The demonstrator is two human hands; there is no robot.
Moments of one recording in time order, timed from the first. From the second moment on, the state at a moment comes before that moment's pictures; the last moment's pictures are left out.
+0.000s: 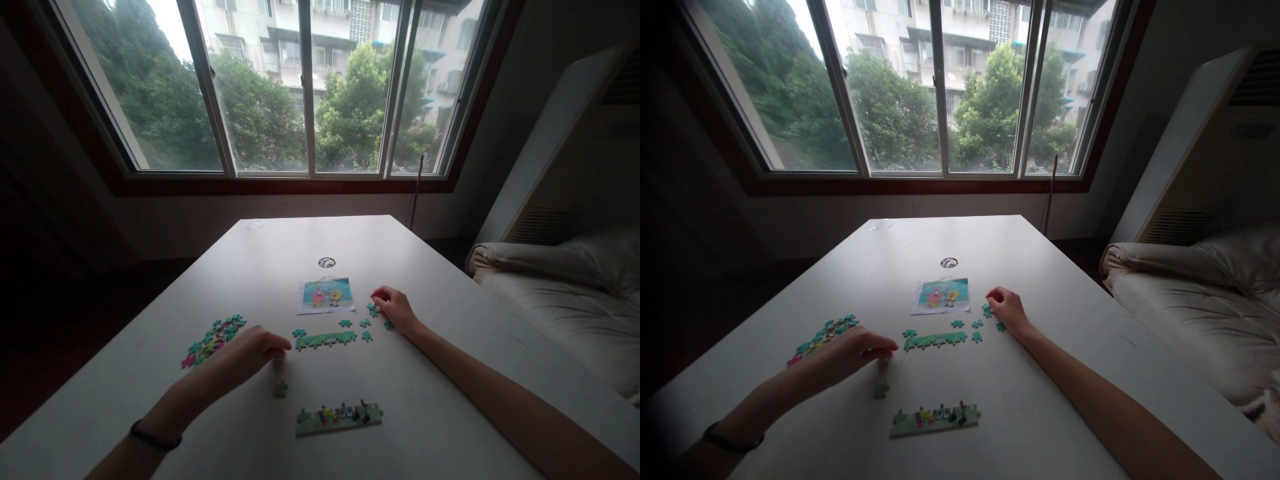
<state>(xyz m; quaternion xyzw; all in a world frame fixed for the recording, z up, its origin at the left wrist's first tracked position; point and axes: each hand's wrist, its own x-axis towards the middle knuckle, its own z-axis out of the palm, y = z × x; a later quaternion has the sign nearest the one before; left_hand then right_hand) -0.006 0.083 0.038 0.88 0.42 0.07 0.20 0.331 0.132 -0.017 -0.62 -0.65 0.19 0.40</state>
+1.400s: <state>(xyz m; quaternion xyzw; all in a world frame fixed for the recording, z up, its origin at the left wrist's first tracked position) -0.113 0.113 0.065 0.76 0.64 -0.05 0.10 0.330 0.129 -0.014 -0.62 -0.66 0.17 0.39</state>
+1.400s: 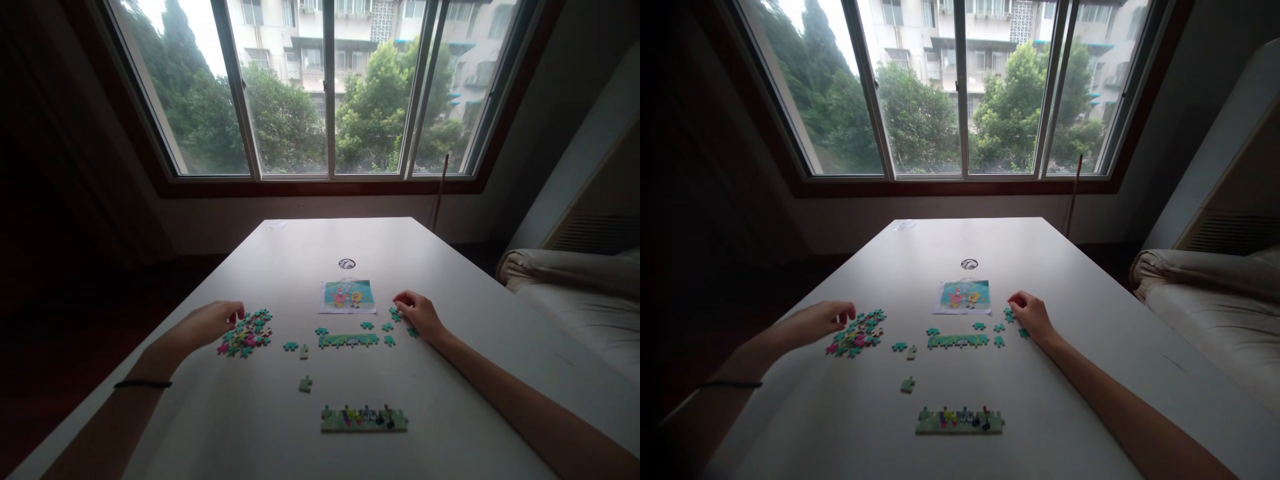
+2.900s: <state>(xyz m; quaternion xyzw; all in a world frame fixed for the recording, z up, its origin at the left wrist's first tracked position) -0.081 0.109 0.044 0.83 0.53 0.05 0.12 0.331 0.127 -0.011 -0.61 -0.67 0.17 0.38</state>
